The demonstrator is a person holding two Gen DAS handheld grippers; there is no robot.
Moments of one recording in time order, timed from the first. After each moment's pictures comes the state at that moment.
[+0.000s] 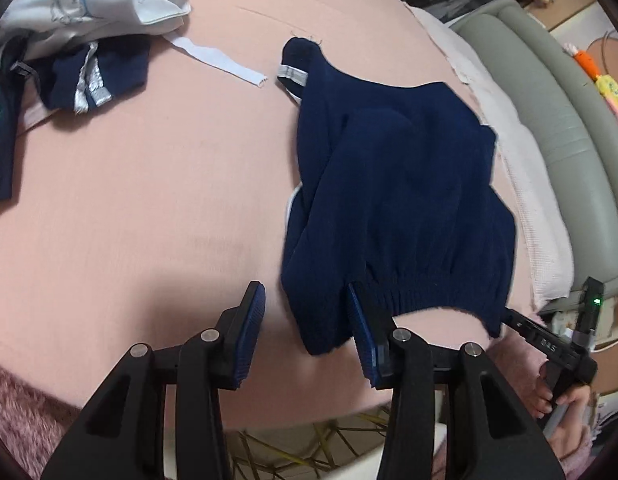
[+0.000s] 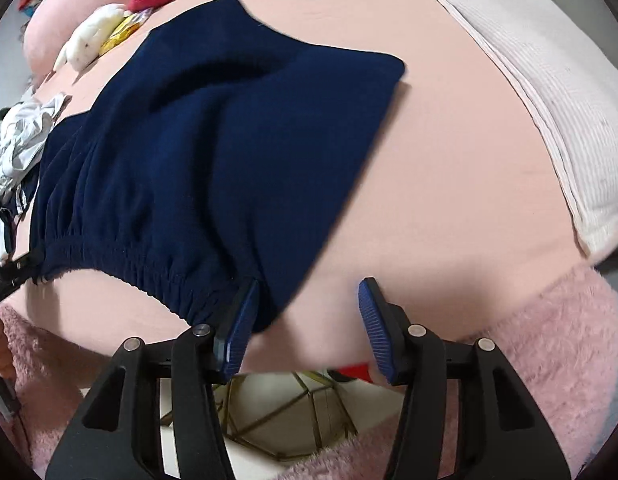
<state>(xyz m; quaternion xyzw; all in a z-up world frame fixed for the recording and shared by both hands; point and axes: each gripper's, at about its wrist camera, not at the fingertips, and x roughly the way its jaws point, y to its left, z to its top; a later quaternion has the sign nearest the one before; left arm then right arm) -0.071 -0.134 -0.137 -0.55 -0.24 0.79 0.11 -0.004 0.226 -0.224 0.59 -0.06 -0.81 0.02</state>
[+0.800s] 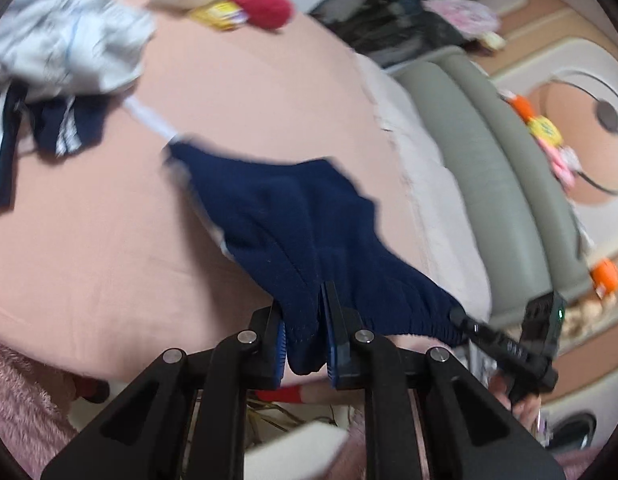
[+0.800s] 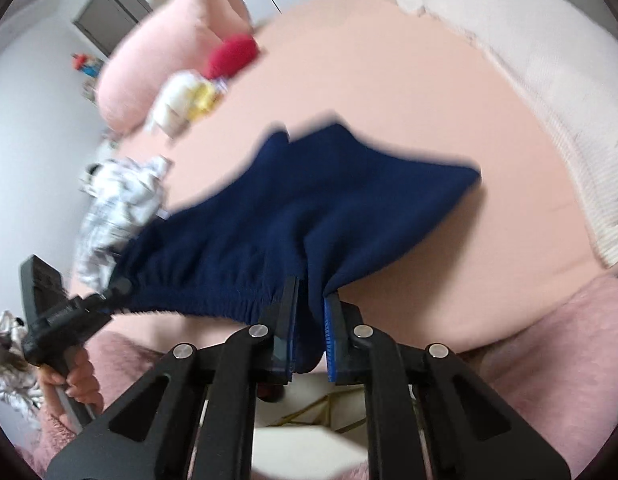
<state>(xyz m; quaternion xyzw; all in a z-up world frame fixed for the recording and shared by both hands) -0.016 -0.124 -0.058 -0.46 -0.30 0.81 0.19 0.021 0.218 -0.116 0.49 -0.18 -0.85 0.13</state>
